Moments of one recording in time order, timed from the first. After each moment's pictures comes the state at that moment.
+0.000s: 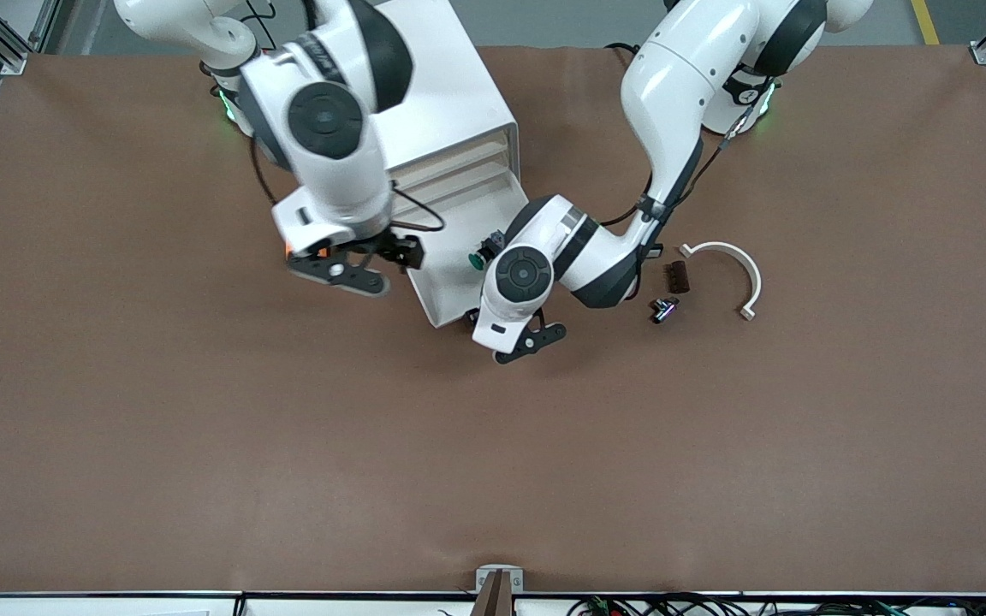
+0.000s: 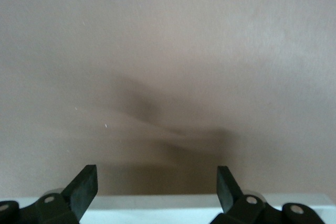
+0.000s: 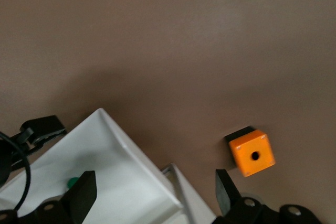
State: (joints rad) left arm -0.69 0.86 -0.08 -1.25 -0.16 2.01 -1.08; right arm 0.59 0.28 -0.05 -1.53 -0.02 1.69 0.75
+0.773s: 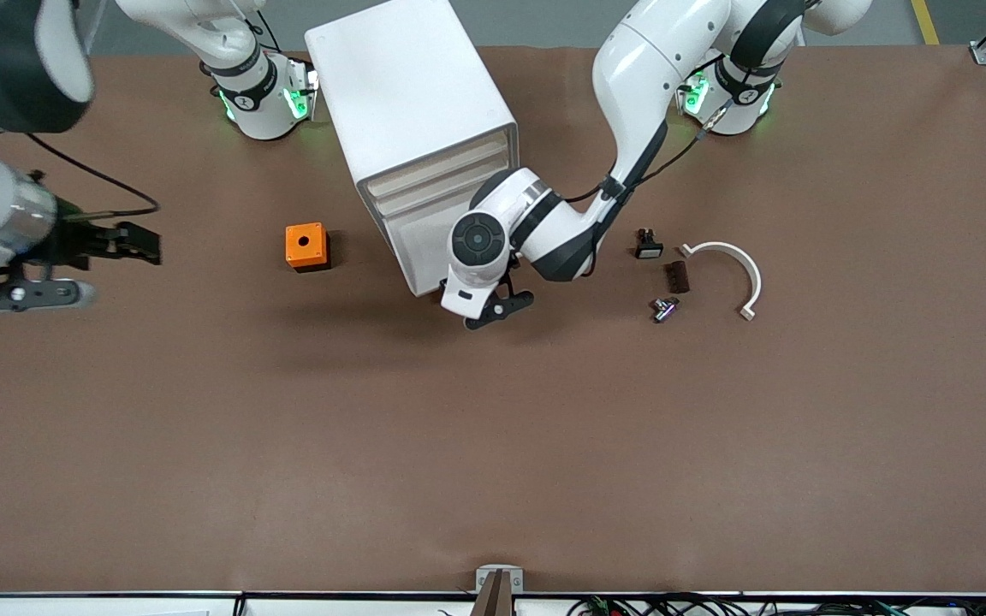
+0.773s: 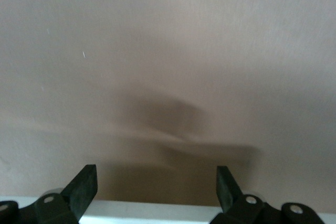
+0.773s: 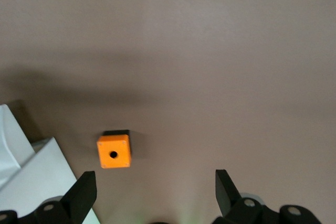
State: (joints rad) left arm -0.77 0.86 -0.11 -1.28 -0.16 2.00 -1.20; right arm 0.09 0.14 -0.06 -1.53 -0.02 1.48 -0.06
